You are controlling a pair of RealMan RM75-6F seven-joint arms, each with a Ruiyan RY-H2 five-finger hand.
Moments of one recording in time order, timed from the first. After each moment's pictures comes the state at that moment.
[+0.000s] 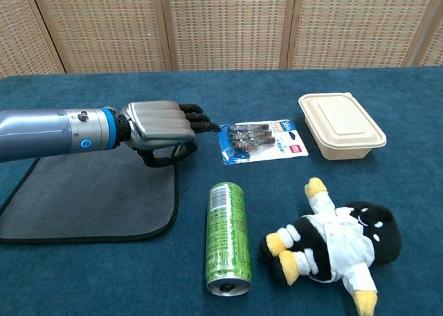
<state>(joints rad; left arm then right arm) -1.05 -1.71 0.05 -0.90 1.64 0.76 0.23 0.01 -1.08 0.14 -1.62 -1.28 1.46 -0.02</state>
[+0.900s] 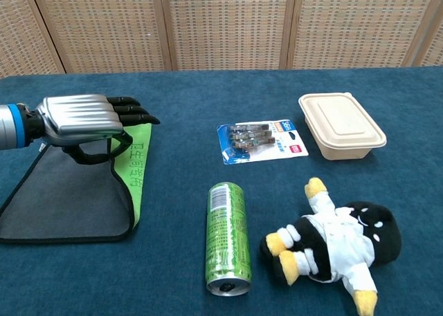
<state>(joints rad) -0.88 -1.55 0.17 -0.90 1.72 0.98 0.08 0.00 -1.08 0.13 -1.64 -1.29 1.47 -0.04</state>
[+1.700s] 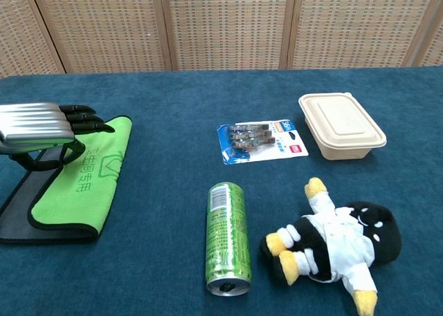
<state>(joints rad) -0.78 -1.53 0.25 -0.75 1.78 1.04 -0.02 0.01 -1.08 0.13 -1.64 -1.29 1.47 -0.04</state>
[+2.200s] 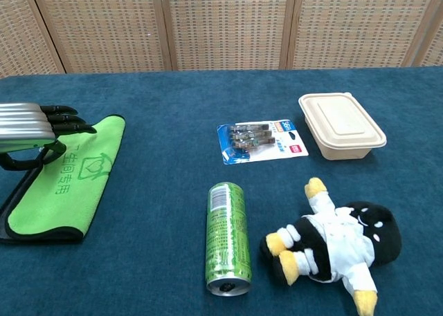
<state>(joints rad) -0.75 -1.51 0.27 -0.69 1.79 1.03 -0.03 0.01 -1.08 0.13 -1.64 -1.29 1.46 -0.04</state>
